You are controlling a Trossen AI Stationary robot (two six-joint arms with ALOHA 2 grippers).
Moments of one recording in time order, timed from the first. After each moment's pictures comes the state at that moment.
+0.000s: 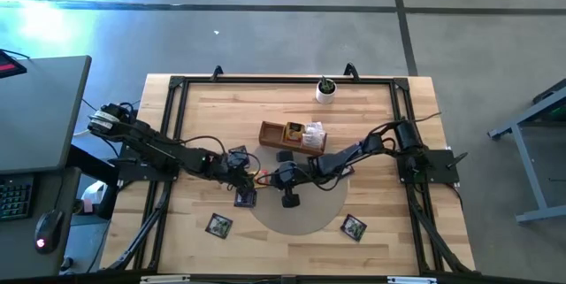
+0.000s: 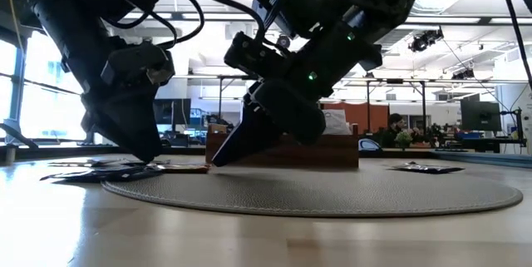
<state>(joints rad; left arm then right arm) -0.29 1.46 0.59 -0.12 -0.28 -1.00 0.16 2.09 1.17 0.21 0.10 -0.09</state>
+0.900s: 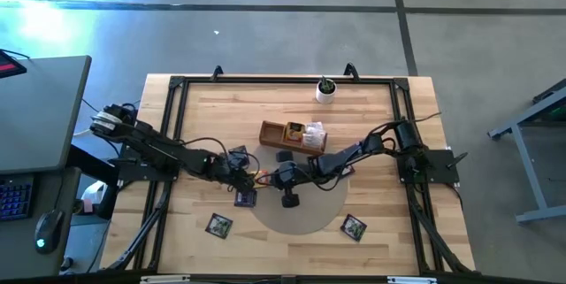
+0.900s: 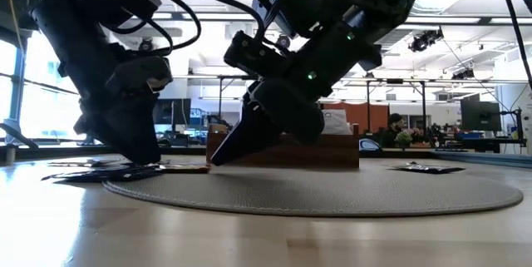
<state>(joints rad) -0.29 1.50 0.60 -0.15 -0.32 -1.08 0.16 2.09 1.17 0.22 0.10 -0.09</state>
